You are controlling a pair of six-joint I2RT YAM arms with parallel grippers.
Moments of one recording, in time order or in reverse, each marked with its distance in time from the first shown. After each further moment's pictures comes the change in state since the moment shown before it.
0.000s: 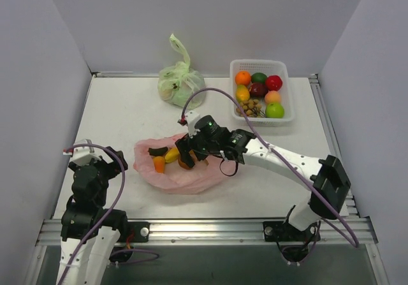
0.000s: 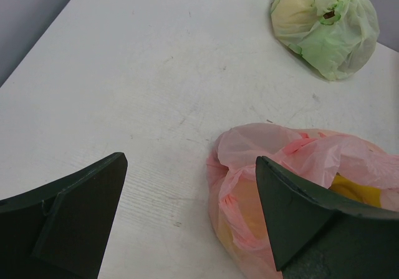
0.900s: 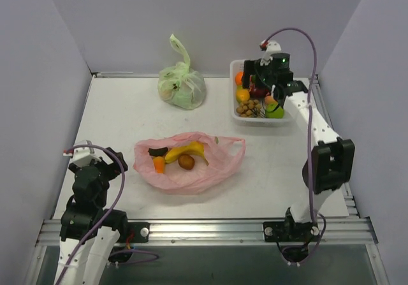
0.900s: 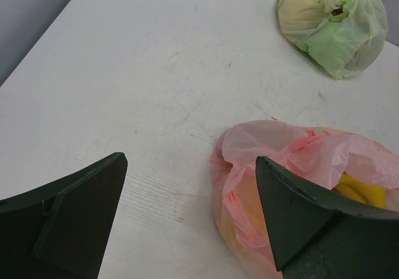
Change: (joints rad) left arm -0.032 0.000 0.004 -0.027 -0.042 -0.018; right arm -0.803 0.306 0.387 0.140 -0.004 -0.064
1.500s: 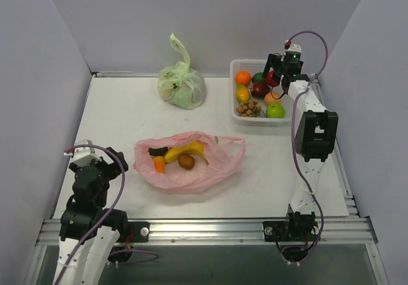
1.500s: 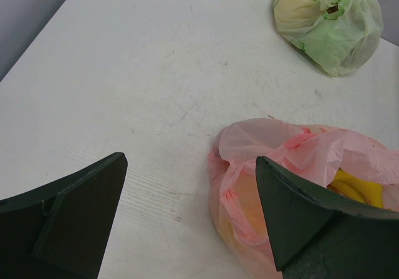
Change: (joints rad) left arm -0.011 -0.003 0.001 -0.001 0.000 0.000; right arm -0.148 0.376 0.266 0.079 0.090 0.102
